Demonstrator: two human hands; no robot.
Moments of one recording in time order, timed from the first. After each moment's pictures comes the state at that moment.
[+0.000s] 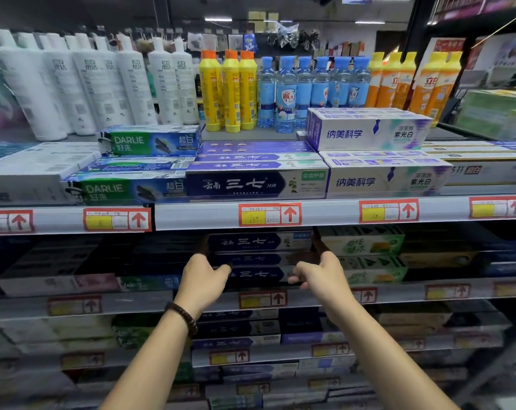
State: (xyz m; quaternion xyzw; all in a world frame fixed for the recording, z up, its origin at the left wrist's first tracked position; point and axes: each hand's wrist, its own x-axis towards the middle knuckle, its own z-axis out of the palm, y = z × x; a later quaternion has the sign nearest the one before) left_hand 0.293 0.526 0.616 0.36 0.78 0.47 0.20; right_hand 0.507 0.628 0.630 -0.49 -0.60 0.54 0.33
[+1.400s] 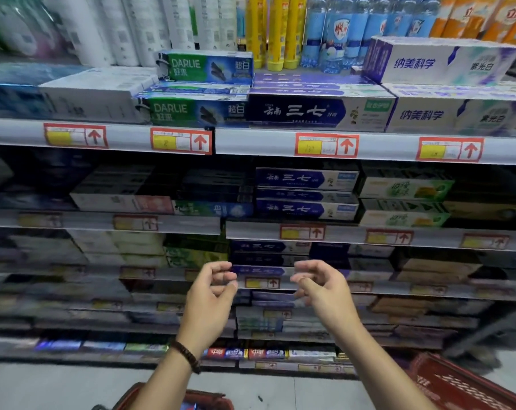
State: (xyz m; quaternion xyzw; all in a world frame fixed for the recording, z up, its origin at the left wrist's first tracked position) left_hand 0.319 0.353 0.520 0.29 0.73 0.56 0.26; right_hand 0.510 0.486 0.545 -0.43 -0.62 0.59 0.29
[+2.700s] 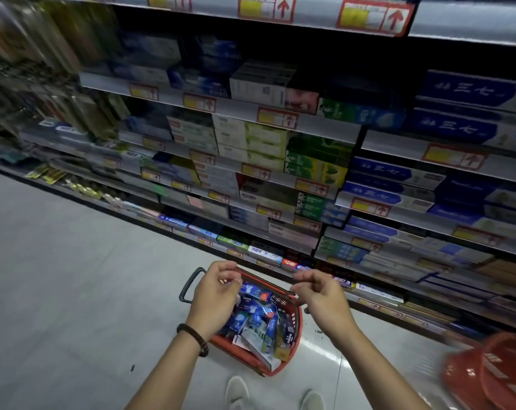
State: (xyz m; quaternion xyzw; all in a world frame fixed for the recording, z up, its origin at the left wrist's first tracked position) left_hand 0.301 0.064 0.432 0.10 0.82 0.50 0.25; right_hand 0.449 0.247 0.436 -0.40 -0.66 0.63 0.05
